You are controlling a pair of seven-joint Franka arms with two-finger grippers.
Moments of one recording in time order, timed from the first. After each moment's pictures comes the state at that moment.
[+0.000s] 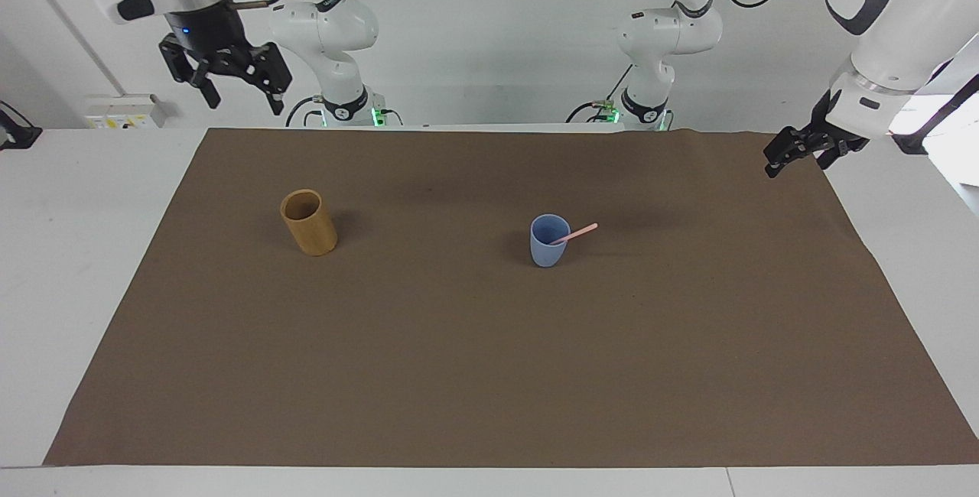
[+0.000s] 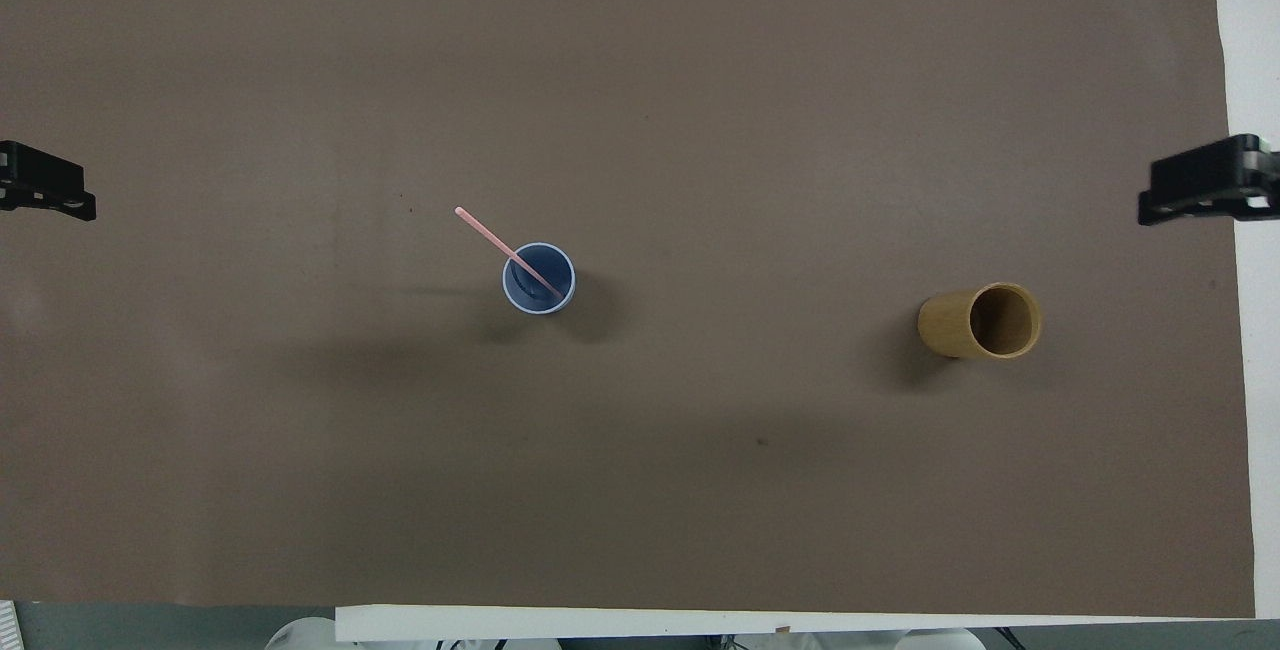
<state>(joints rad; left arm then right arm) -0.02 -0.03 -0.03 -1.66 0.03 1.57 -0.09 -0.08 -0.07 0.07 -1.42 -0.02 1.30 0.15</state>
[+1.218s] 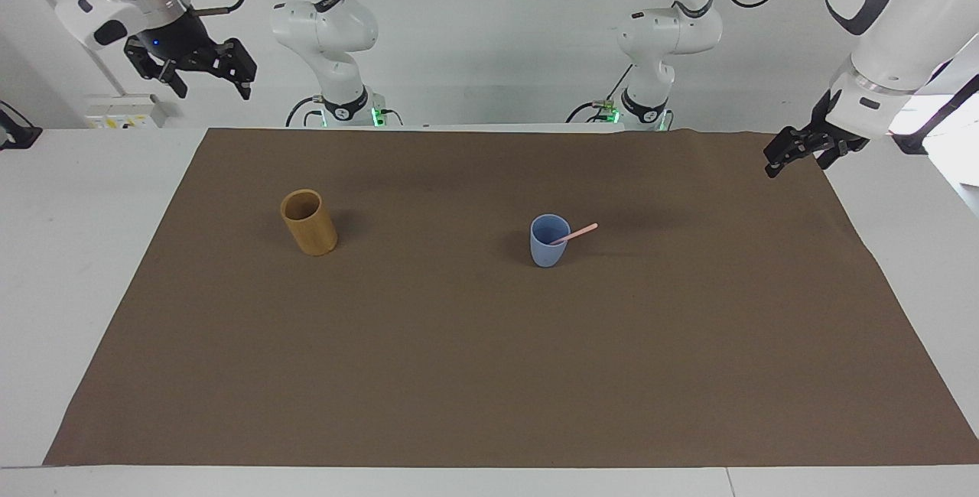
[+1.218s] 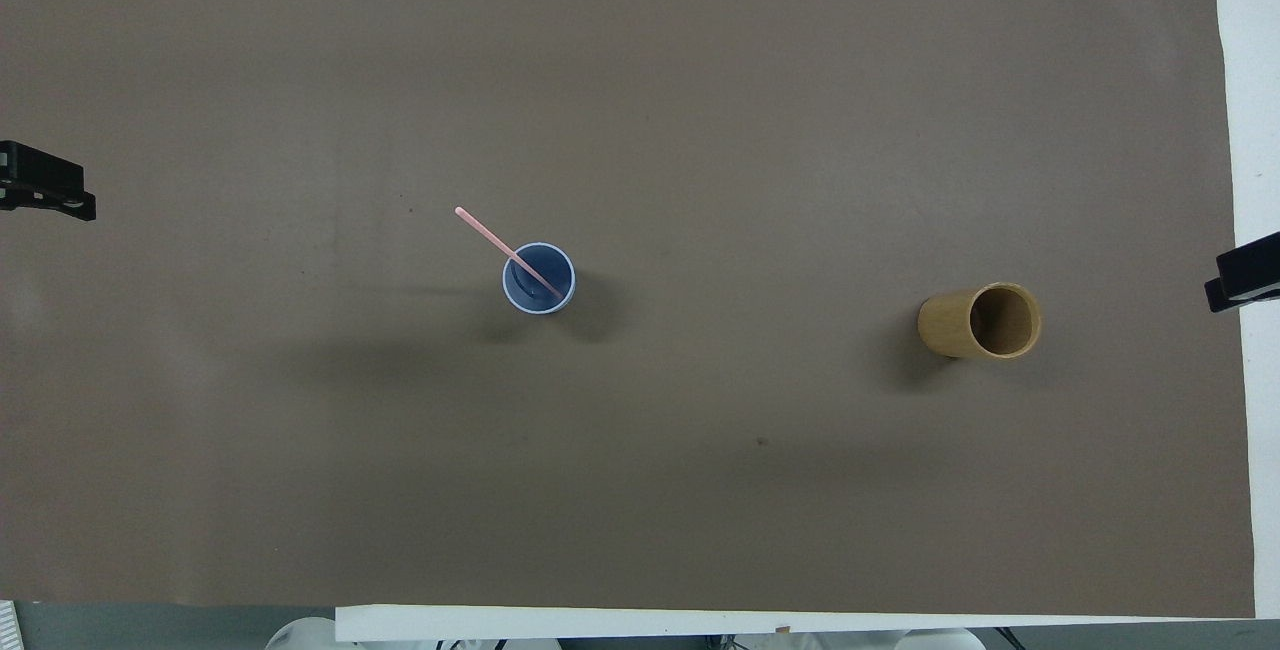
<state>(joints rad) -0.02 -0.03 -0.03 -1.66 0.03 1.57 -0.09 -0.09 -0.05 0.05 -1.45 -0.06 1.20 -0.07</state>
